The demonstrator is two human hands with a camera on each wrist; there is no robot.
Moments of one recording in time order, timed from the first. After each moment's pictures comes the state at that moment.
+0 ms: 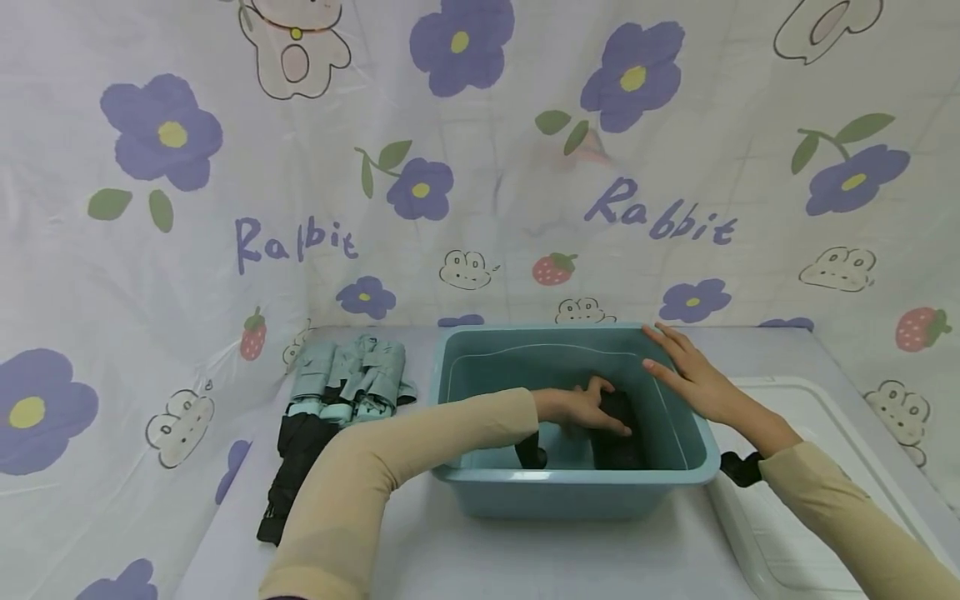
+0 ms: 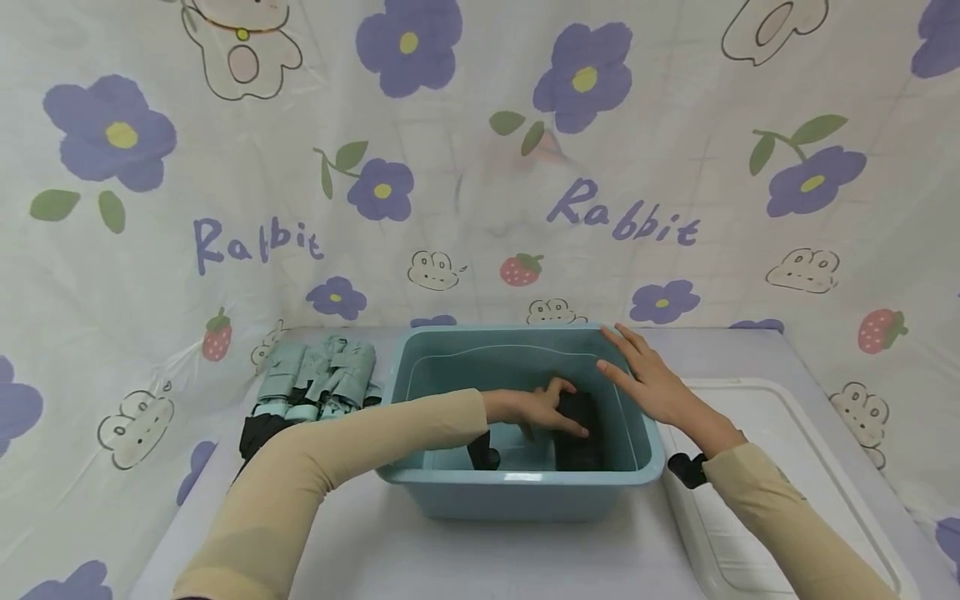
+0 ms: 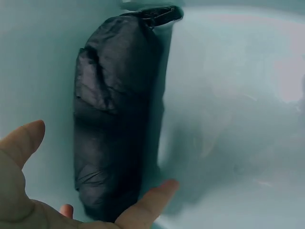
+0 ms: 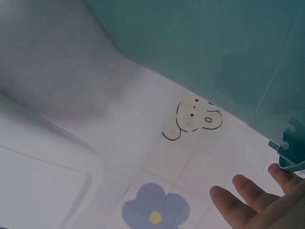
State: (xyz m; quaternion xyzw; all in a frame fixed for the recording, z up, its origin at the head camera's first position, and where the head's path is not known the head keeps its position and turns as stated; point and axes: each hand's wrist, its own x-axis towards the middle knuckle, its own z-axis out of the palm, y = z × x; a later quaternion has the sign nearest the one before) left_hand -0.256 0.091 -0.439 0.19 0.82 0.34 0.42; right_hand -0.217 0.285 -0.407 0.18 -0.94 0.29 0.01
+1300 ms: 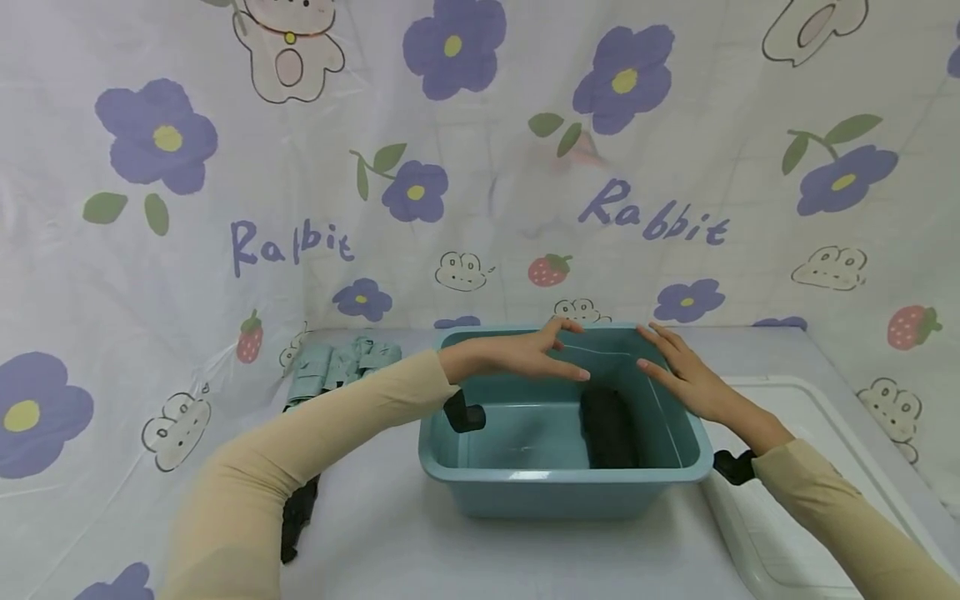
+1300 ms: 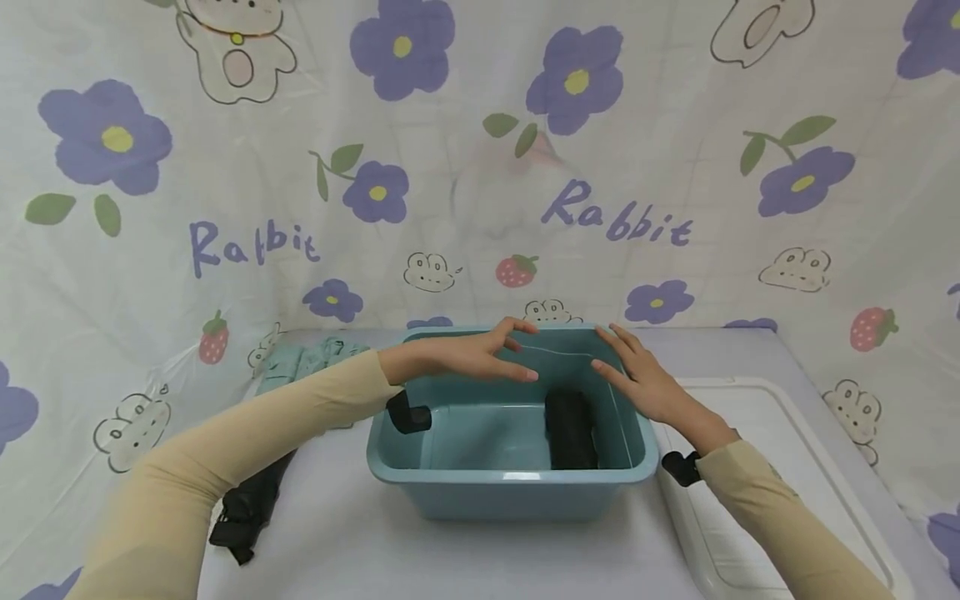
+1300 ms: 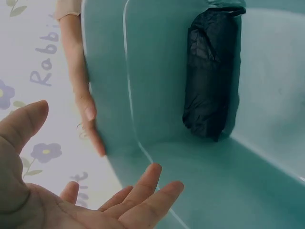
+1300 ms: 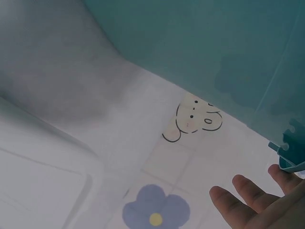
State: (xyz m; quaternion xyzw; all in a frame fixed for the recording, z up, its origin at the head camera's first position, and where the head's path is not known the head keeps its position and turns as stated) left_hand -0.254 0.012 -0.330 0.32 0.80 0.36 0.36; right_hand -0.218 0.288 -0.409 0.18 -0.94 0.30 0.01
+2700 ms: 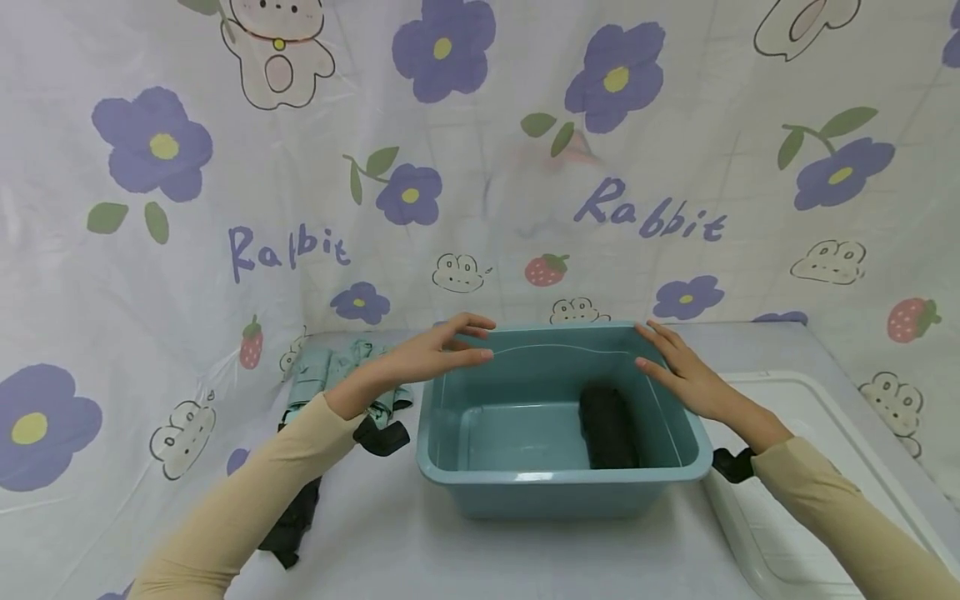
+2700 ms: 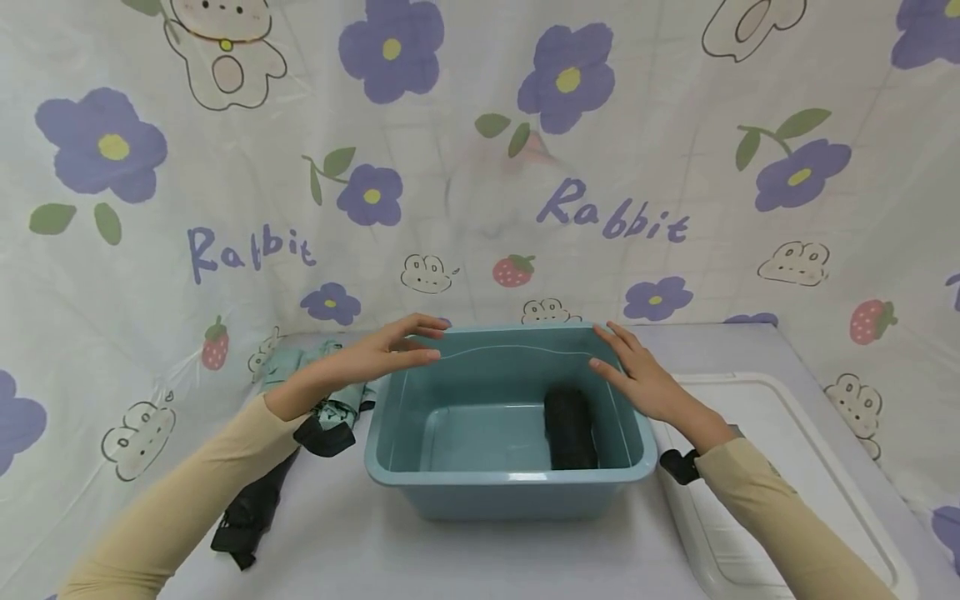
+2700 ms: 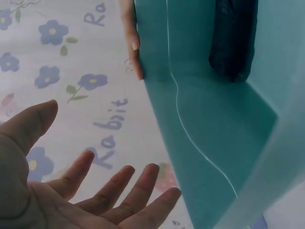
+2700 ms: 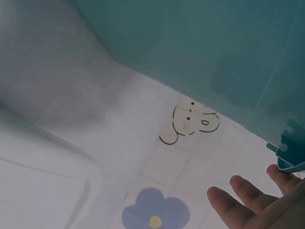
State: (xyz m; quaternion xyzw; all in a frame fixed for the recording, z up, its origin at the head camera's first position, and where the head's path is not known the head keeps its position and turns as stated) left_hand -0.239 -0.087 -0.313 0.32 0.82 0.42 0.23; right_hand -0.218 0.289 -0.409 0.17 -0.93 0.32 0.01
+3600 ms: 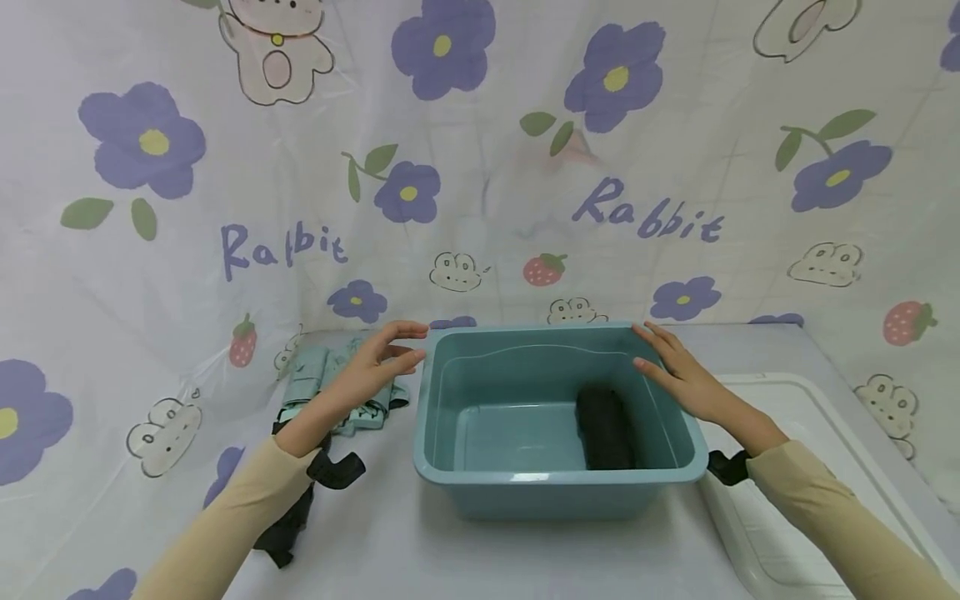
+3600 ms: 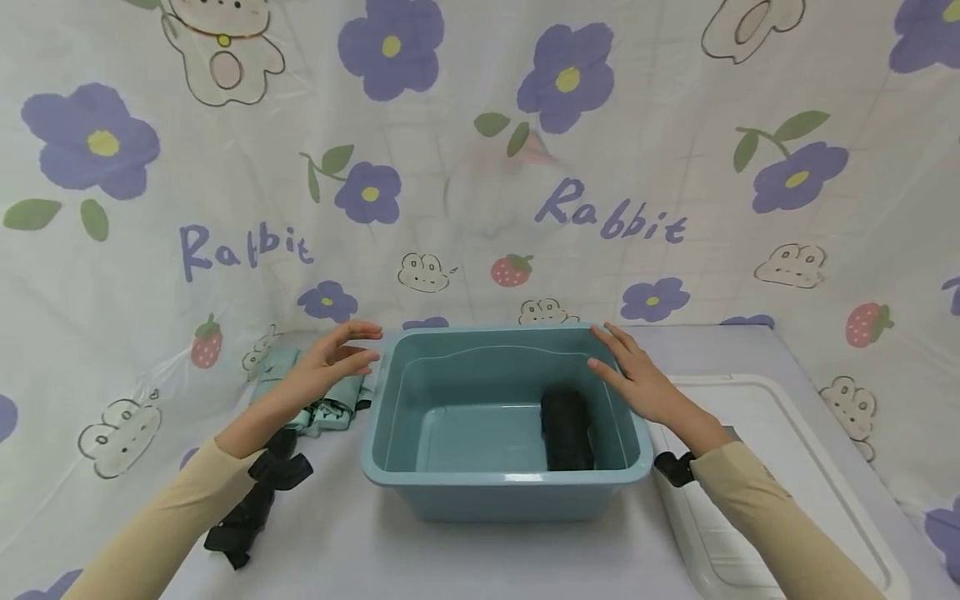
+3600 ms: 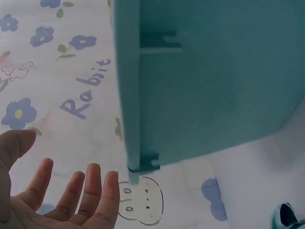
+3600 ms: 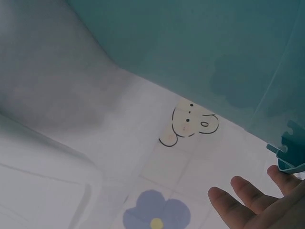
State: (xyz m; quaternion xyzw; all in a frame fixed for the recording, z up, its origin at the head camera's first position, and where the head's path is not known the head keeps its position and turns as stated) left_hand -0.232 -0.146 -0.351 0.27 0.81 0.51 0.08; right_hand -0.216 0.288 -0.410 0.18 -0.93 0.33 0.01
